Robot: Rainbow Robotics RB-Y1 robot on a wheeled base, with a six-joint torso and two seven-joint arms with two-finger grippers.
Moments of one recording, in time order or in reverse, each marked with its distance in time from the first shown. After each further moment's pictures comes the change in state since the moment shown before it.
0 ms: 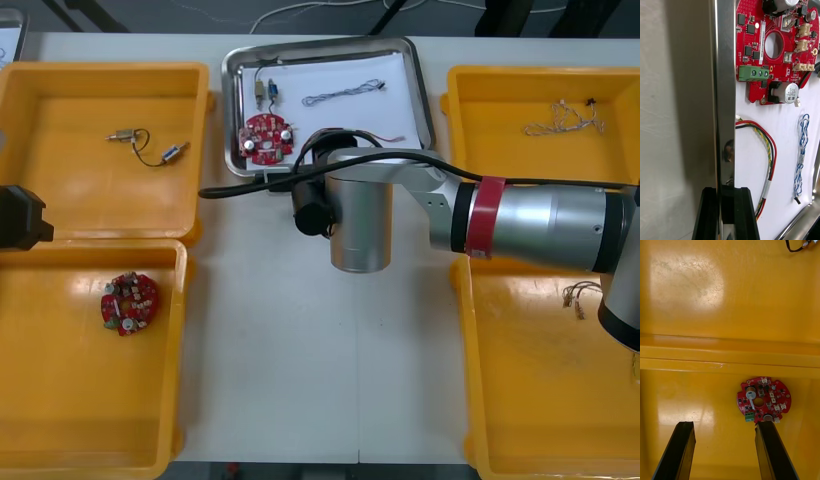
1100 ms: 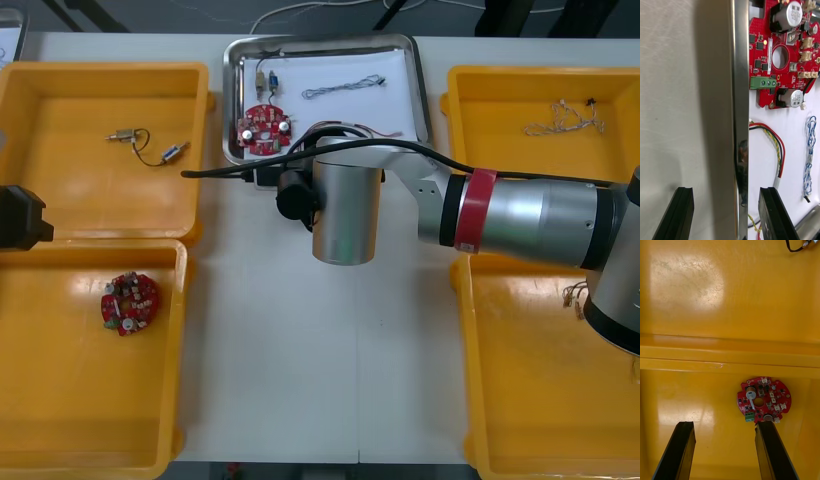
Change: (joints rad) right arm -0.010 0.027 -0.056 -0.021 -0.078 0.073 0.027; left arm 0.000 0.000 0.000 0.000 0.000 0.000 0.000
